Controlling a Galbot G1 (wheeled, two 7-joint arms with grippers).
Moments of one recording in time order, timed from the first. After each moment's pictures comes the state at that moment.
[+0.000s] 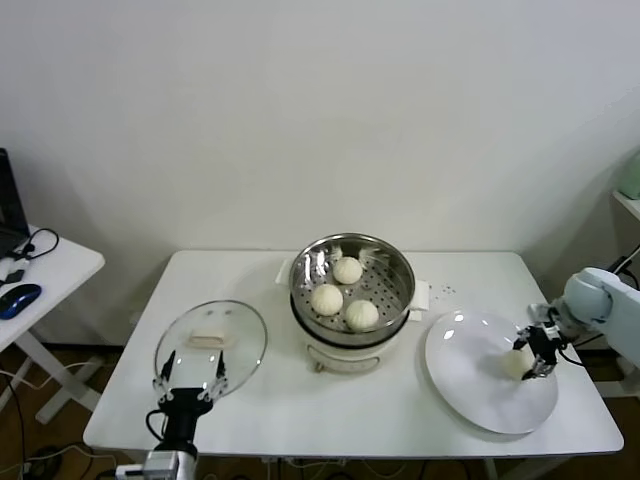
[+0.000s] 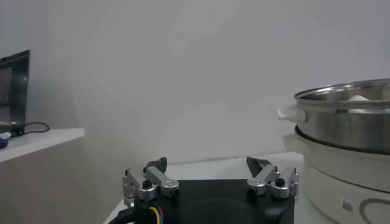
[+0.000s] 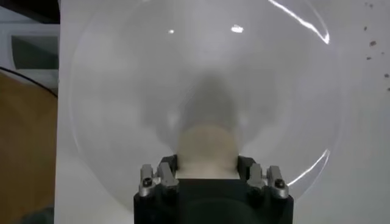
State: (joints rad) left arm 1.66 -1.51 -0.56 -2.00 0.07 -0.07 -0.10; right arm 0.00 0.53 -0.93 1.07 0.04 -0.03 -1.11
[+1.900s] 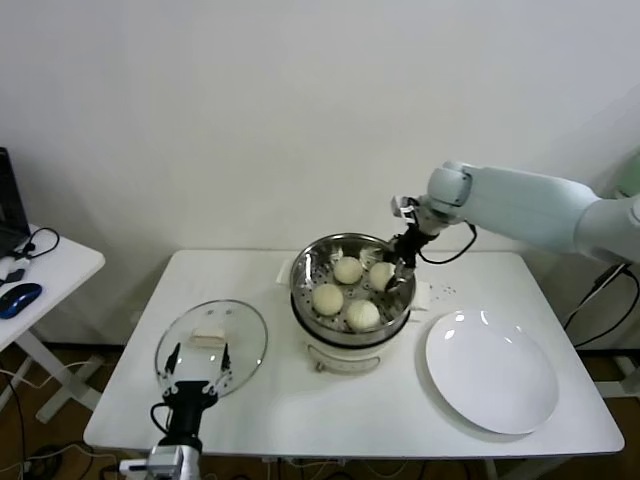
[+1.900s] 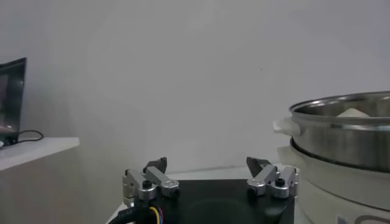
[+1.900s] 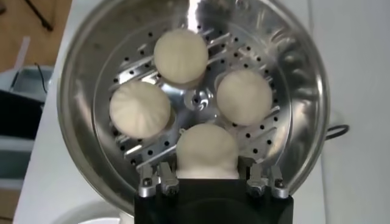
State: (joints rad) left arm 1.65 -1.51 -0.54 -2.02 0.07 -0.07 -0.10; right arm 0.65 1.11 -1.66 0.97 0.84 -0.19 -1.03
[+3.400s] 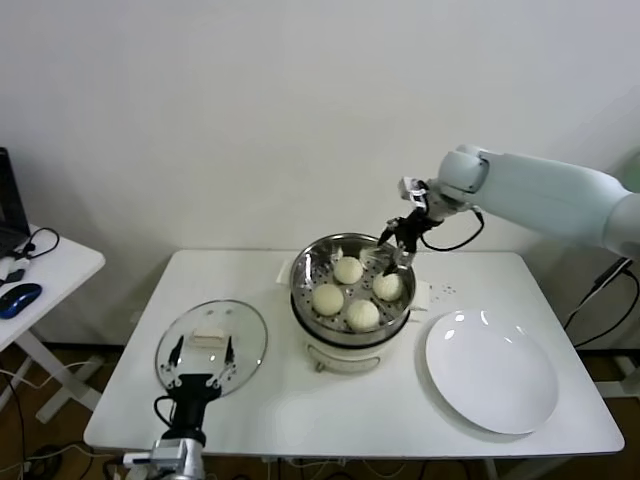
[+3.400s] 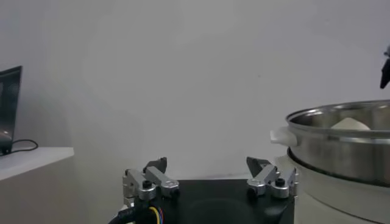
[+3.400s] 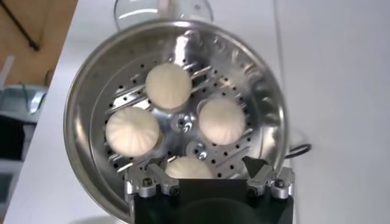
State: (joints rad) left arm 1.63 -1.51 -0.53 -2.03 0.09 -0.06 -0.11; right arm 0.70 1.01 -1.56 1.06 0.85 -0.18 -0.98
